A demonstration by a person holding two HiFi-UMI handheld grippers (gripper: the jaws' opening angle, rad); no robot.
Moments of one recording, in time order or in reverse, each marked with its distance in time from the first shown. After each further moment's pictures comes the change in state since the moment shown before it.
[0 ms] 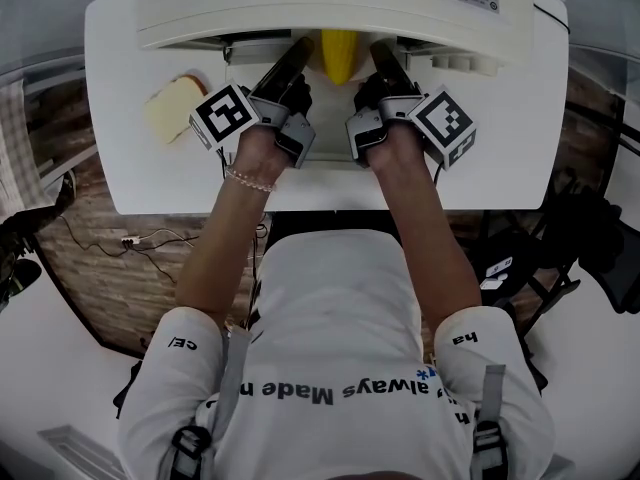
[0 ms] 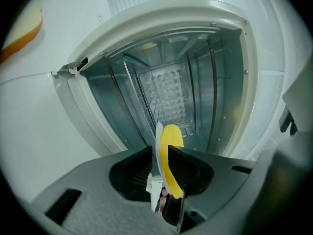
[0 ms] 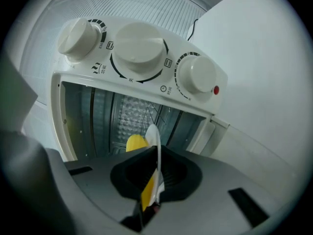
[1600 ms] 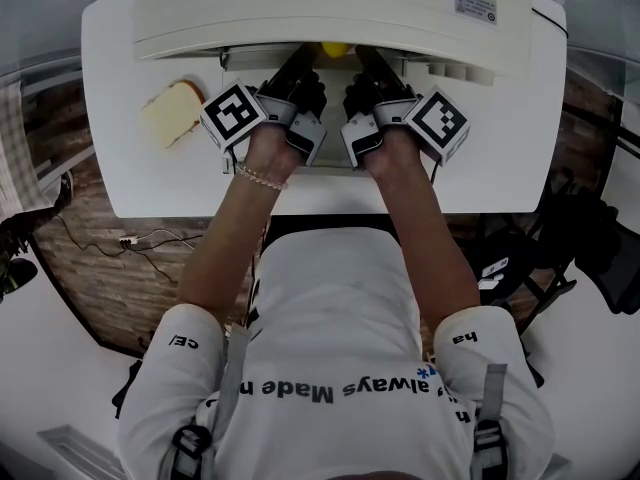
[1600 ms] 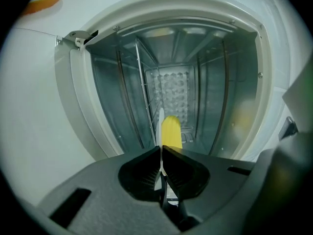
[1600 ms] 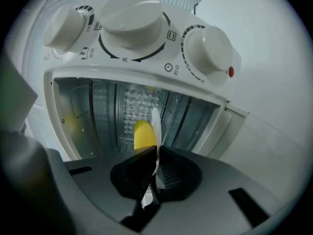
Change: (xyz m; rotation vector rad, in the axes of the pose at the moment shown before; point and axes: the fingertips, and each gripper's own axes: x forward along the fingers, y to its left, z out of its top) left arm 0.012 0.001 -0.005 -0.133 -0.058 -0.028; right arm 0.009 0.015 -0.017 0.036 0.095 0.098
